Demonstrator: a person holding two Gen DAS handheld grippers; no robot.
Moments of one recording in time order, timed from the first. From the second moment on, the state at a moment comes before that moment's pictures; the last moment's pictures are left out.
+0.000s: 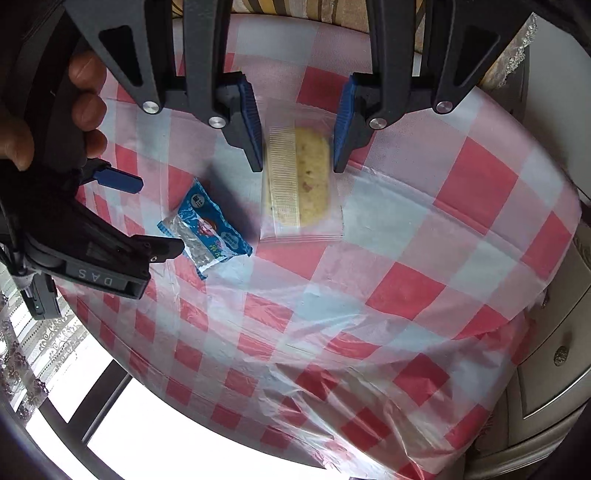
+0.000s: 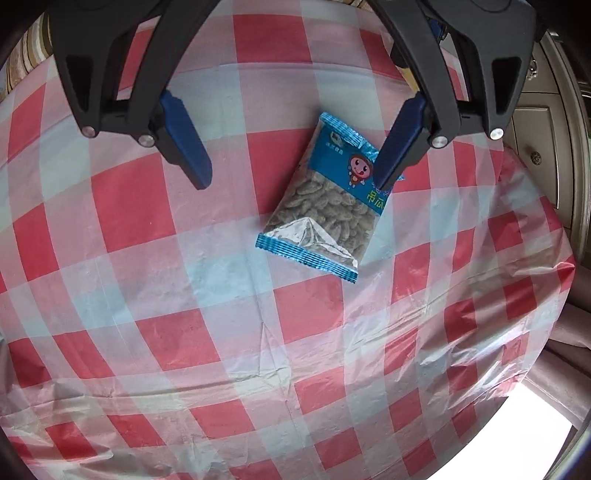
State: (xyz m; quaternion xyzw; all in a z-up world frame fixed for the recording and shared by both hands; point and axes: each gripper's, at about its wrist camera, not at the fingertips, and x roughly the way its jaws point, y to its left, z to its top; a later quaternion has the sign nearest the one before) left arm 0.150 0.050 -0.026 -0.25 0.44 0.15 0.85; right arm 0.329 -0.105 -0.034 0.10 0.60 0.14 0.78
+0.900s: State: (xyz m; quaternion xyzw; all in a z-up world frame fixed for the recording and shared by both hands) left arm 0.145 0.070 -0.030 -0.30 0.42 0.13 0.85; right arm 0.322 -0.055 -0.053 -0.10 0.56 0.16 0.81
